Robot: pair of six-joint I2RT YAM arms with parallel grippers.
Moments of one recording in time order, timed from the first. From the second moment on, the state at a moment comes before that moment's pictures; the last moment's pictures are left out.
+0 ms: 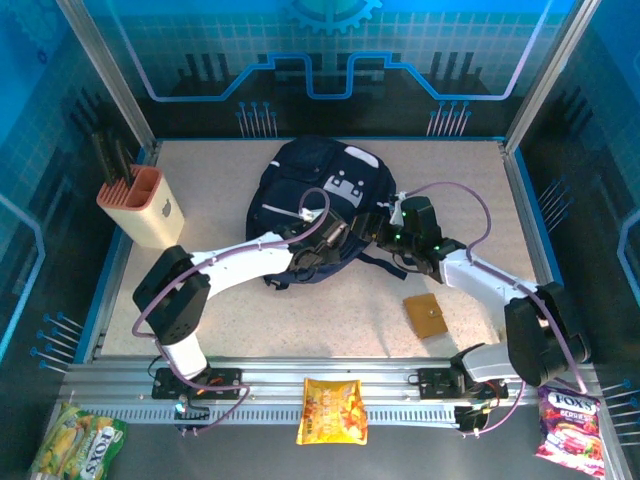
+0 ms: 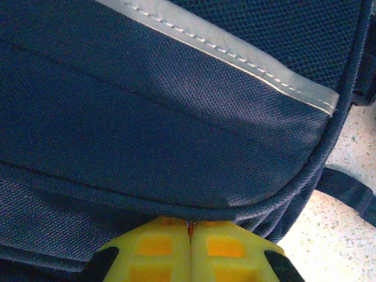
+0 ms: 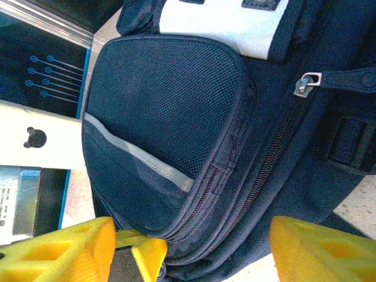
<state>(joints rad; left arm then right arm) -0.79 1.73 1.21 -0.52 -0.25 -0.88 0.41 1.38 0.75 0.06 -0.32 0.80</state>
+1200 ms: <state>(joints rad) -0.53 1.52 1.00 -0.45 -0.08 -0.53 0.36 1.57 0.88 -0.01 -0.31 0.90</state>
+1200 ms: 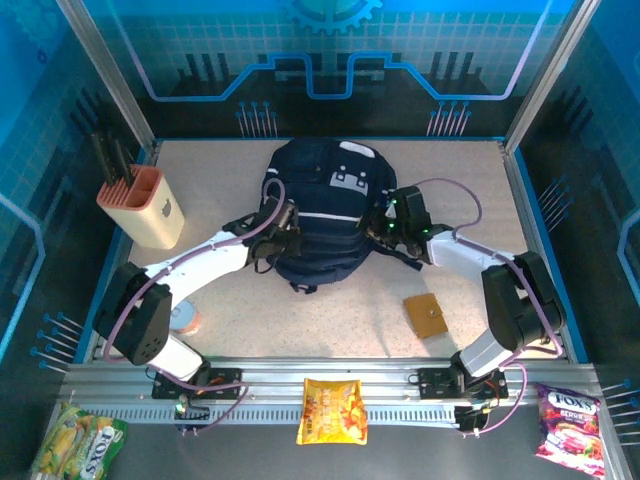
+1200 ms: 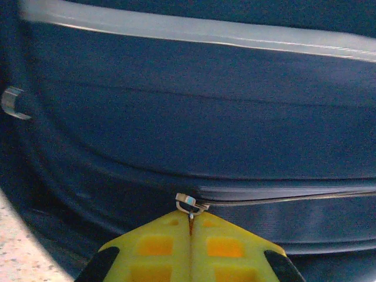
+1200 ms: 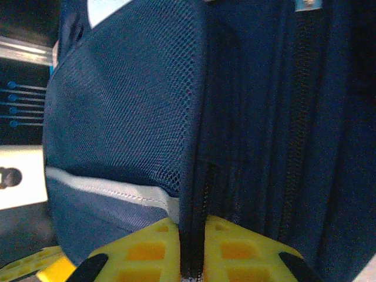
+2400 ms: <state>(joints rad) -0.75 1.67 1.16 -0.39 0.14 -0.40 0.42 1.36 0.76 -0.15 -0.12 1.19</state>
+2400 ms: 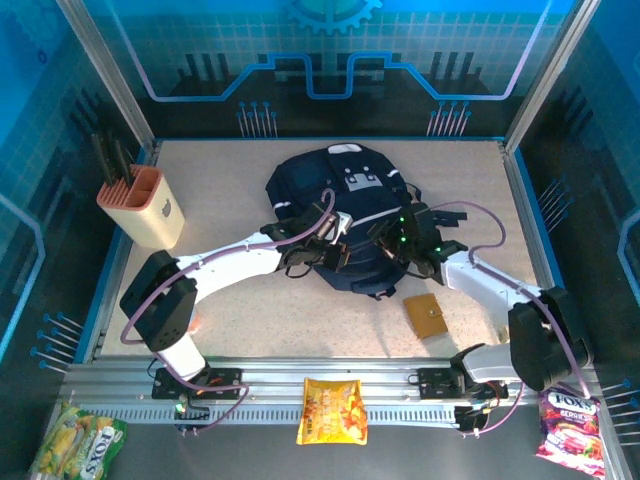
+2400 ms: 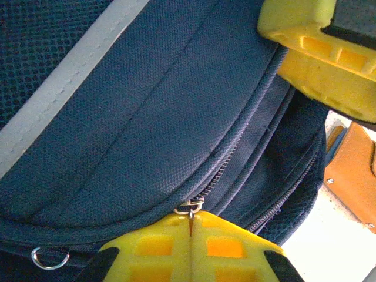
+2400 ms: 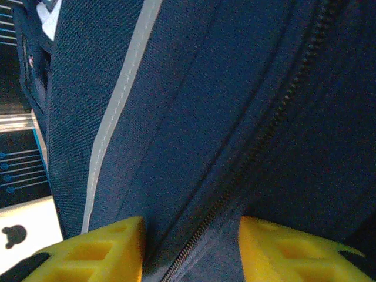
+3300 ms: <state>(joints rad) -0.48 1.64 1.10 -0.32 0.20 -0.37 0.43 1.51 0.94 -0.21 -0.06 0.97</state>
